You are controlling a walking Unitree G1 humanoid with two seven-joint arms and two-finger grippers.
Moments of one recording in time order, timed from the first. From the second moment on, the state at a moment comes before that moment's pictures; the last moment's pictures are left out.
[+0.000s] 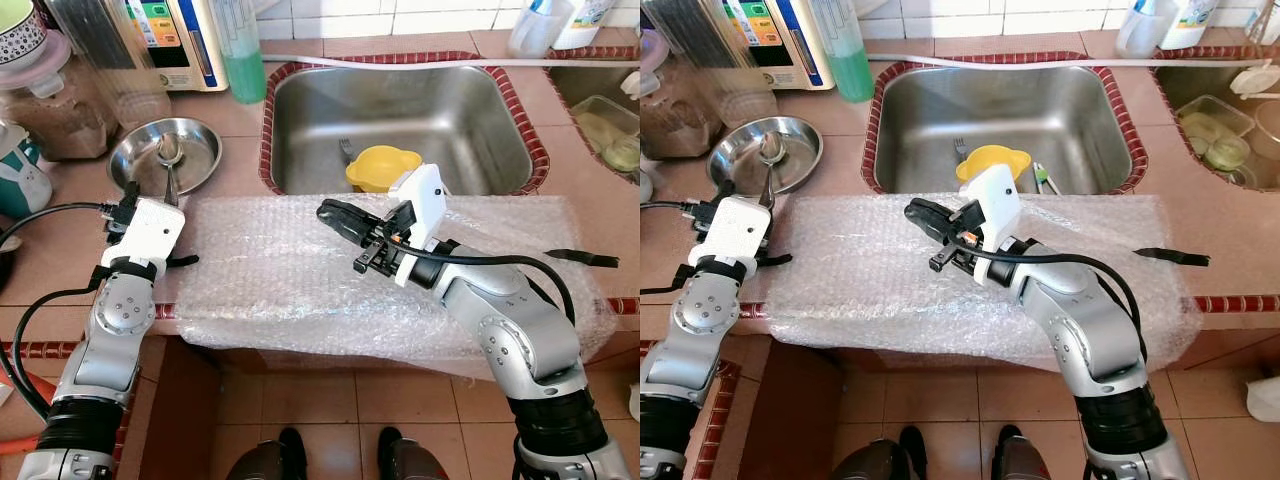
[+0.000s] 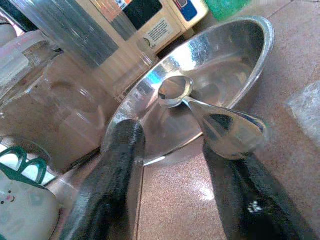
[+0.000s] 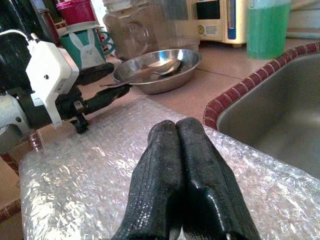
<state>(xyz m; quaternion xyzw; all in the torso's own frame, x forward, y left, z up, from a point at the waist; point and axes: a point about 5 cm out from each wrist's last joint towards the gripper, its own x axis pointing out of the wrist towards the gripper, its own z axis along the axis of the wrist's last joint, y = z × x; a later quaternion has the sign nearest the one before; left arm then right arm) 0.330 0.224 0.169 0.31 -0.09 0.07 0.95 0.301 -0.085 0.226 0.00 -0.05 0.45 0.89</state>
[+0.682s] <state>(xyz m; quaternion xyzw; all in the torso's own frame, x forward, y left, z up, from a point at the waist) 0.328 0.197 0.174 0.33 -0.15 -0.01 0.93 0.301 -0.085 0.226 0.00 -0.05 0.45 0.89</state>
